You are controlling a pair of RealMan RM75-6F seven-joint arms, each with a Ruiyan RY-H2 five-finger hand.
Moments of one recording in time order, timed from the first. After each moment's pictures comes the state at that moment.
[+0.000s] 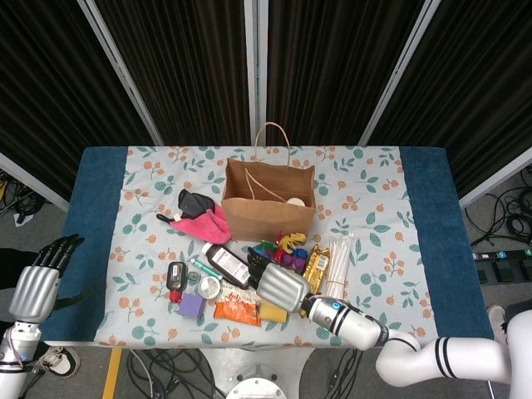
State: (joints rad) left arm -0.13 -1.34 -0.01 -1.24 1.60 1.56 -0.23; right arm 0.85 -1.47 0.13 -1.78 -1.36 0.72 -1.12
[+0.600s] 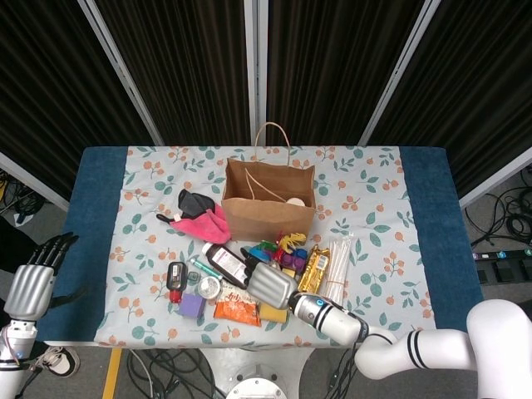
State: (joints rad) left arm -0.13 -1.35 -0.02 -1.19 1.58 1.55 -0.27; right arm 0.94 -1.60 0.08 -1.65 -1.25 0.76 -1.14
